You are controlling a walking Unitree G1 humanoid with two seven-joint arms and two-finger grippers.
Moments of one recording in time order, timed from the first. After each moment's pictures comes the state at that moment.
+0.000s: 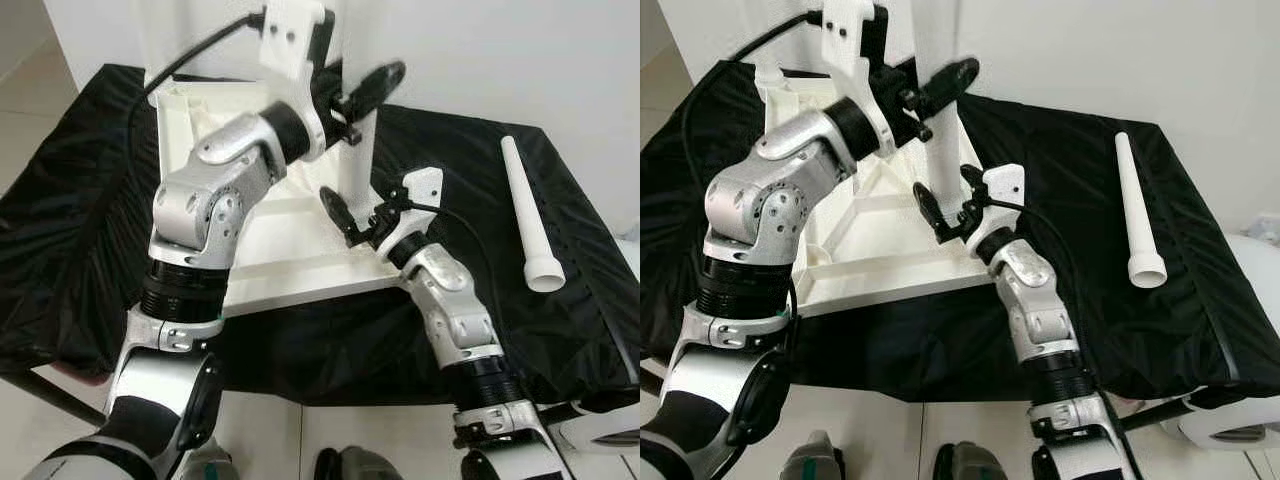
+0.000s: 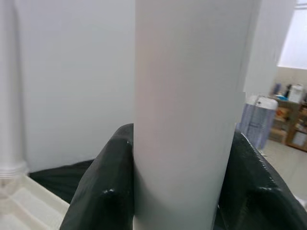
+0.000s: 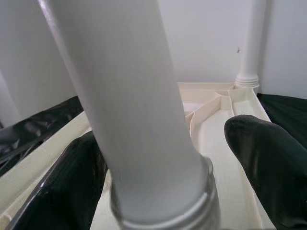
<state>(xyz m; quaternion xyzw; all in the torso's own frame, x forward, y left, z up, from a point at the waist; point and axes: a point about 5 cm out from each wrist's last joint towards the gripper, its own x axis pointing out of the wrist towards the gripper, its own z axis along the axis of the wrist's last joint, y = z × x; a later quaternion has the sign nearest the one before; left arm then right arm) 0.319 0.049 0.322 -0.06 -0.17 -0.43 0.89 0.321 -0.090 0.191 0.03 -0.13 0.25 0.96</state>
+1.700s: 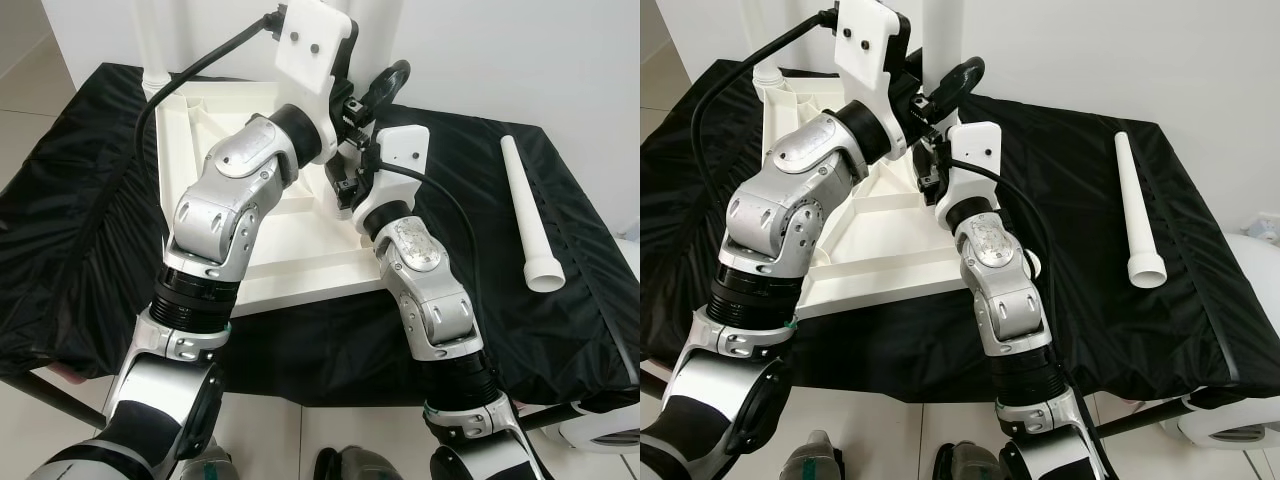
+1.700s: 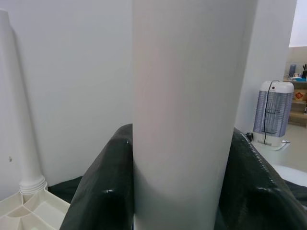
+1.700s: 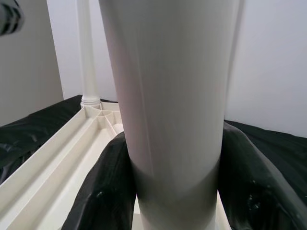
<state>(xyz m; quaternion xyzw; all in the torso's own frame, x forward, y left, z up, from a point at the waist) 0.315 0.036 0.316 0.01 -0.20 -0.41 0.89 0.310 -0.065 0.237 -0.02 -0.15 0.14 0.98</state>
